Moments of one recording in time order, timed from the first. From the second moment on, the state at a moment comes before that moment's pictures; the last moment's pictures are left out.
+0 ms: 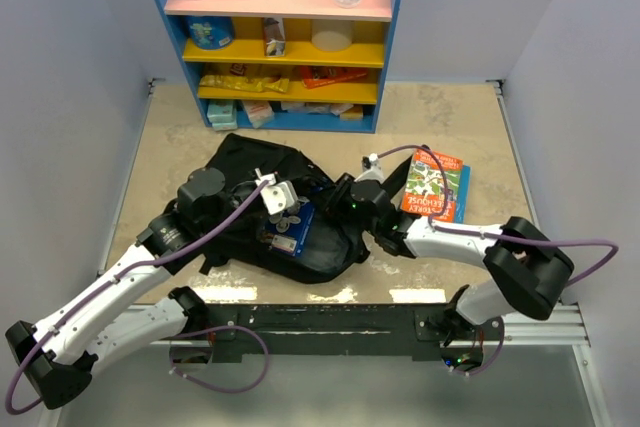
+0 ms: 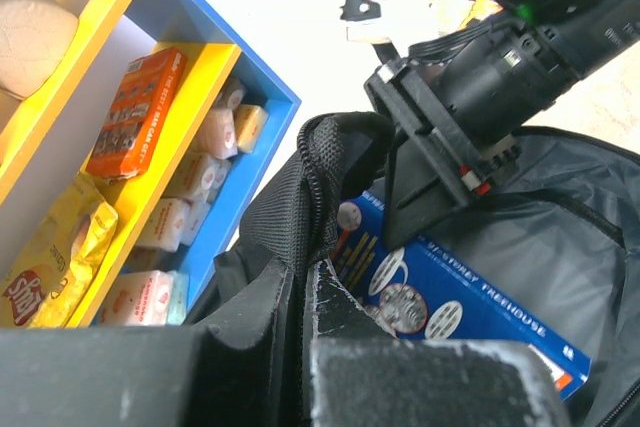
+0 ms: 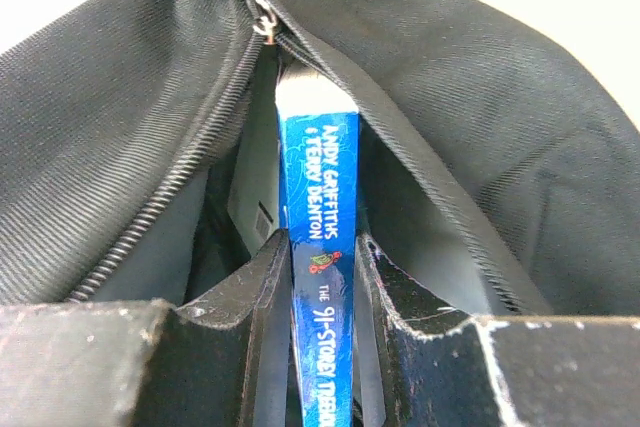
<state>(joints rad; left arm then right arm) -0.73 0.81 0.82 -0.21 0.21 0.58 0.86 1.44 0.64 0.41 0.18 1.16</state>
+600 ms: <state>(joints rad) -0.73 0.81 0.82 -0.21 0.22 0.58 0.89 1.48 0.73 0.19 0.16 1.15</state>
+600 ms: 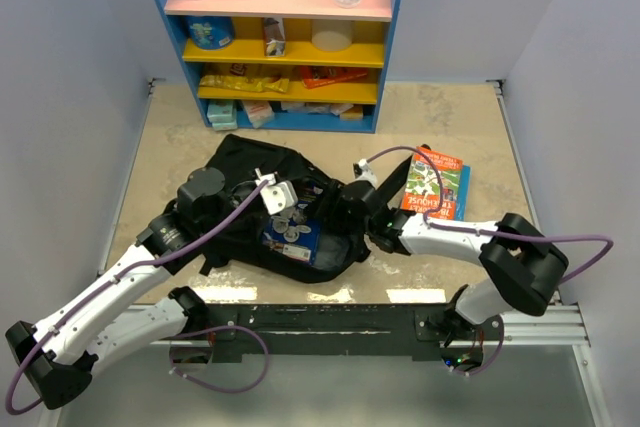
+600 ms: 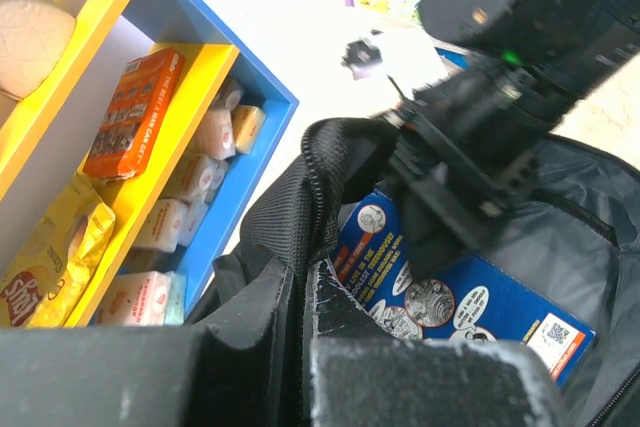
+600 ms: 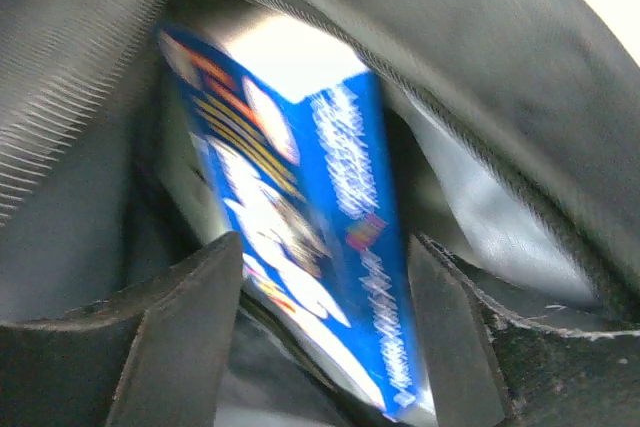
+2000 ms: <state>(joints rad) -0.72 0.81 0.84 -0.18 0.24 0.58 0.91 1.71 0.83 0.68 -0.03 1.22</state>
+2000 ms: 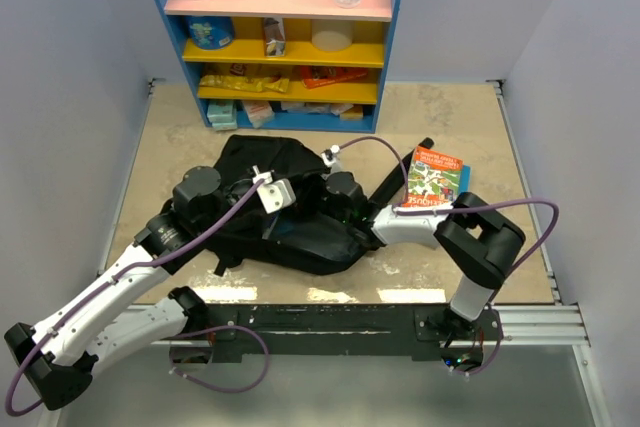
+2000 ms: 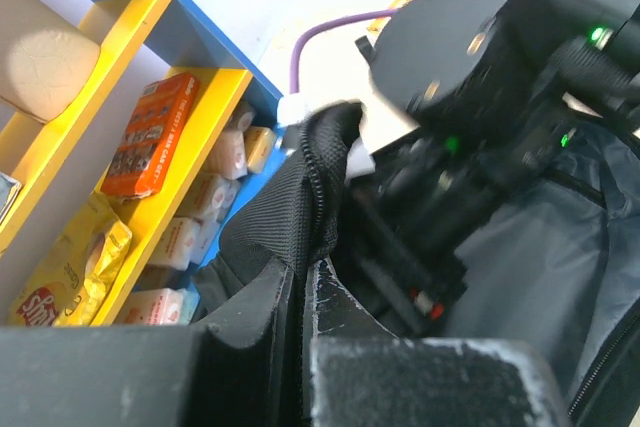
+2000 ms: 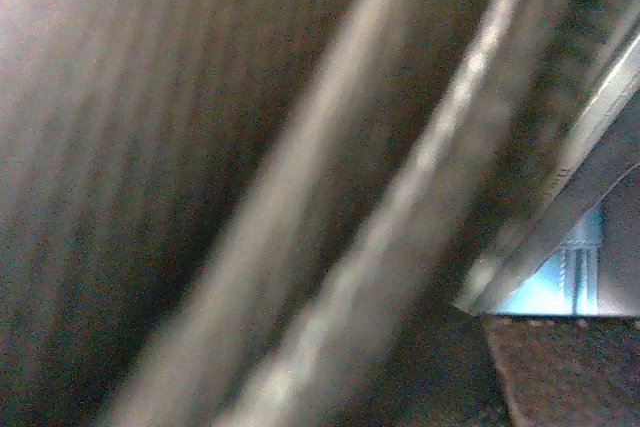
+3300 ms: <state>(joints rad) -0.71 0.80 0.84 -0.20 0.26 0.58 0.18 1.10 0.86 -0.54 0.06 0.76</state>
